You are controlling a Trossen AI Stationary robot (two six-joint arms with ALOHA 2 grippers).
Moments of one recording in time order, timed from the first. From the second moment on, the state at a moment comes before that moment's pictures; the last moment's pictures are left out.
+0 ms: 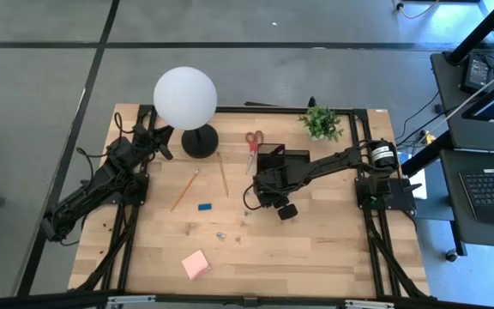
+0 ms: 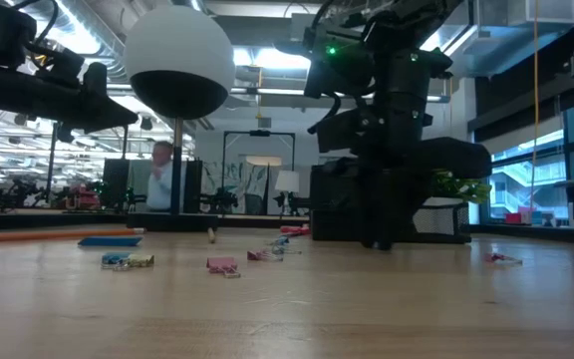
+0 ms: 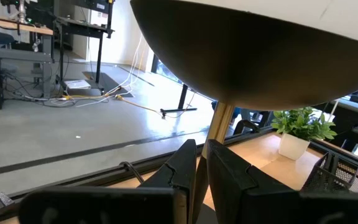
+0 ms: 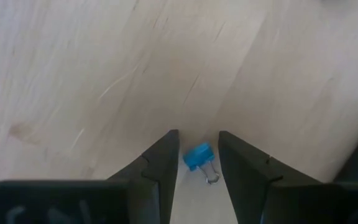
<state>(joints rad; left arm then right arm) 0.79 0.01 0.01 0.03 -0.06 -0.25 0.08 1.95 1.20 -0.66 -0.02 -0.37</state>
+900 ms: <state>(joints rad) 0.79 0.01 0.01 0.03 -0.06 -0.25 0.09 1.95 1.20 -0.68 0.03 -0.51</state>
